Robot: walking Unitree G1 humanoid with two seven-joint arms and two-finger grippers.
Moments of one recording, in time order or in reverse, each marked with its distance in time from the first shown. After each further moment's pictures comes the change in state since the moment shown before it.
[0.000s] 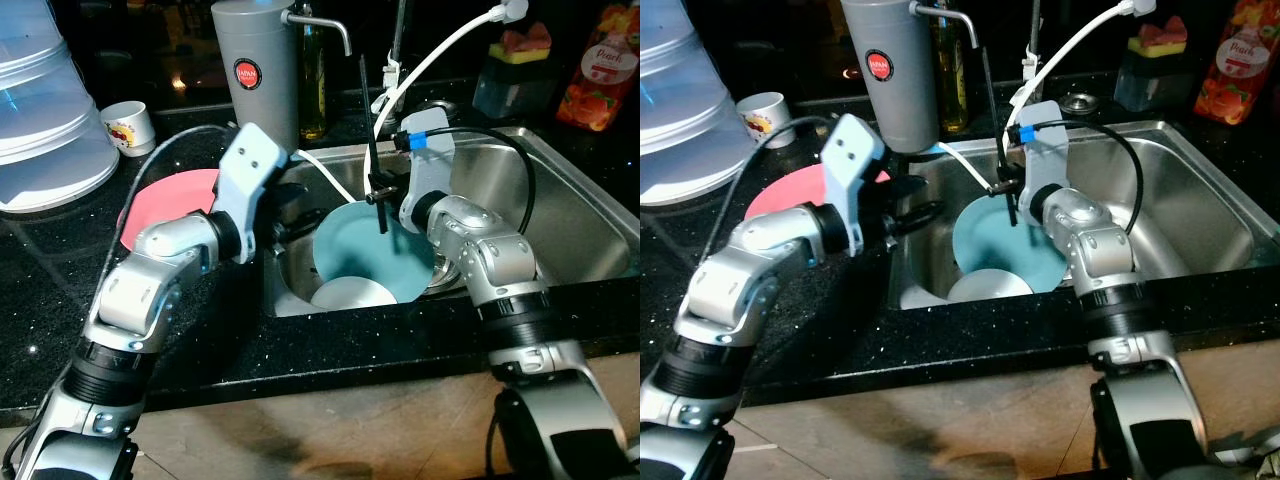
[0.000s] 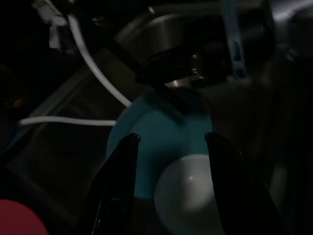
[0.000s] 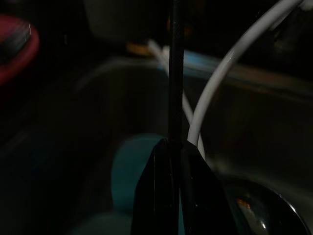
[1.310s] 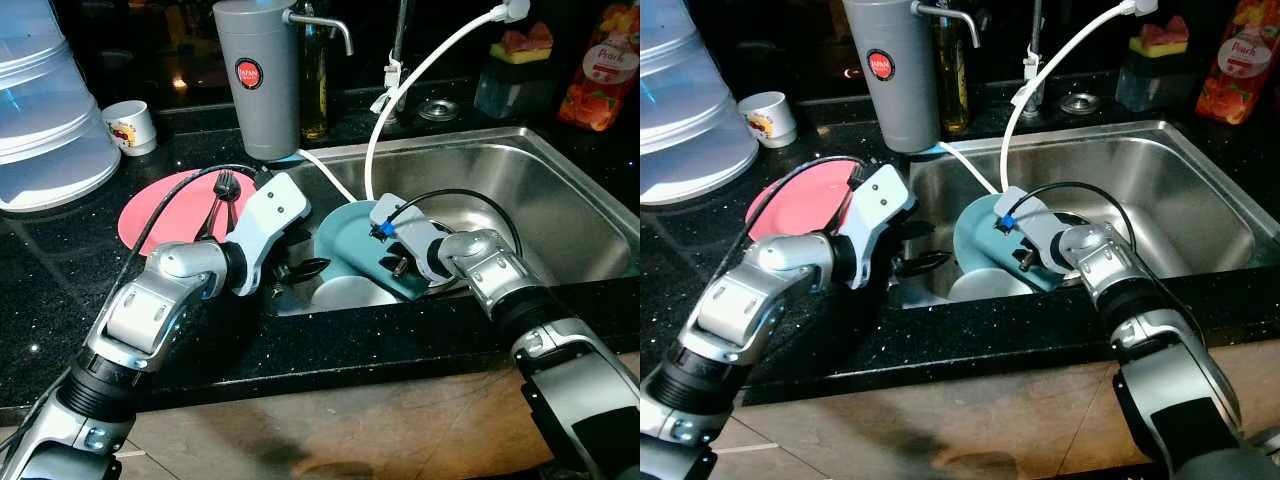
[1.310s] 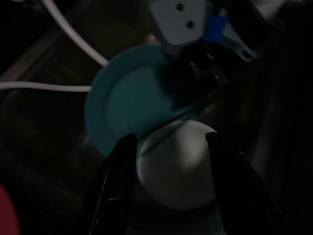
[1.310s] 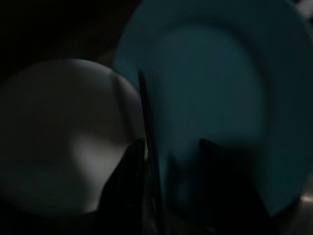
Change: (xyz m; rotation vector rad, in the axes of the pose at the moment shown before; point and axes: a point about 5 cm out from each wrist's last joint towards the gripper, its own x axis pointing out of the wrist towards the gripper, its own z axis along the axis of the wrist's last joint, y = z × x) left arm -0.001 -0.010 -0.021 -0.005 0.121 -0.031; right arm -0.001 -0.013 -0.064 -0.436 0.407 0.207
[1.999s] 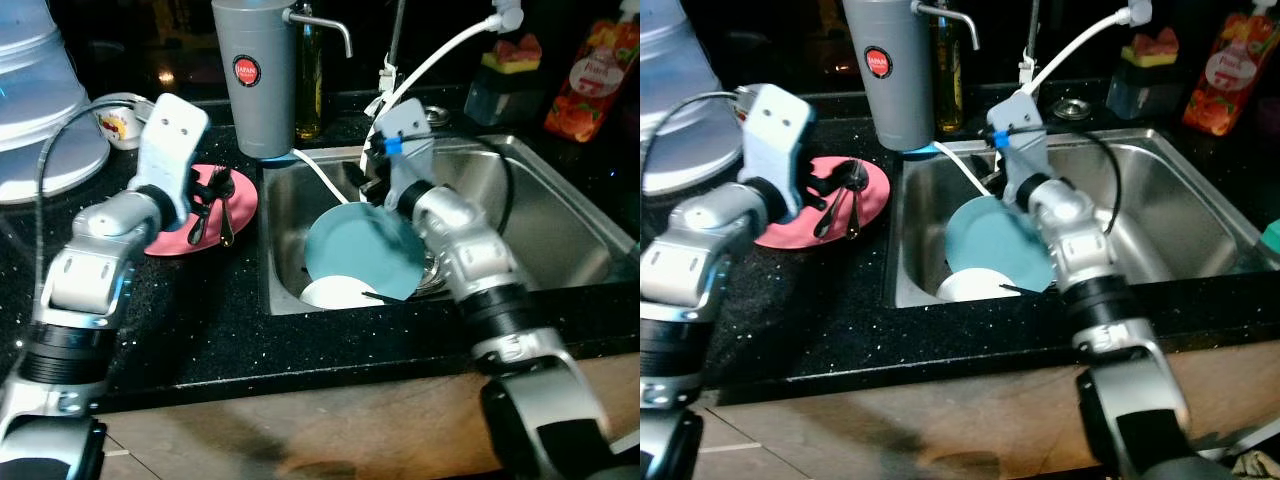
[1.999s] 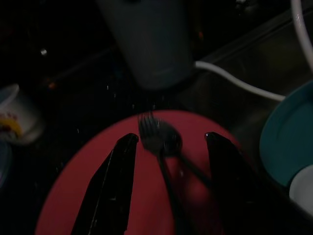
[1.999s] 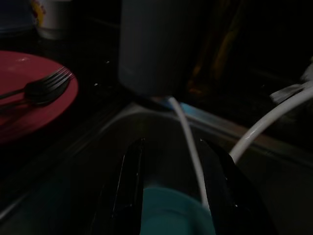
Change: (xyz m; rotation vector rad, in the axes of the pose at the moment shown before) left arm -0.054 0.080 -0.002 -0.008 0.028 0.656; right arm -0.018 0.011 0.085 0.344 -0.616 -0.253
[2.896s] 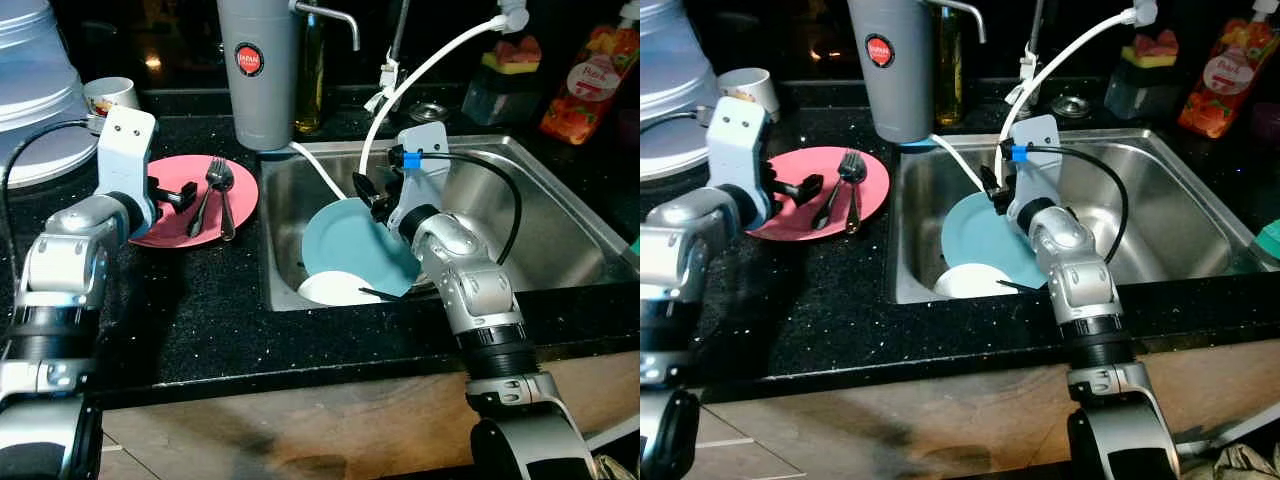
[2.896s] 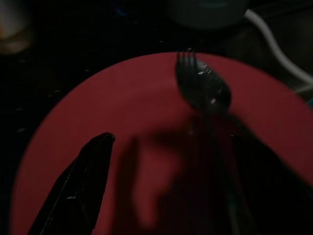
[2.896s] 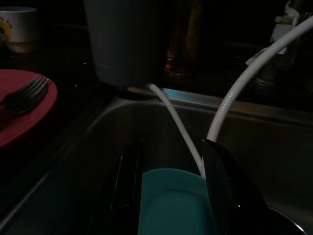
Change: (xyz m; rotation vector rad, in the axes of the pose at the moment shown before) left arm 0.022 0.028 -0.026 -0.249 0.202 0.036; right arm -0.020 -0.001 -0.005 0.155 -0.015 -0.127
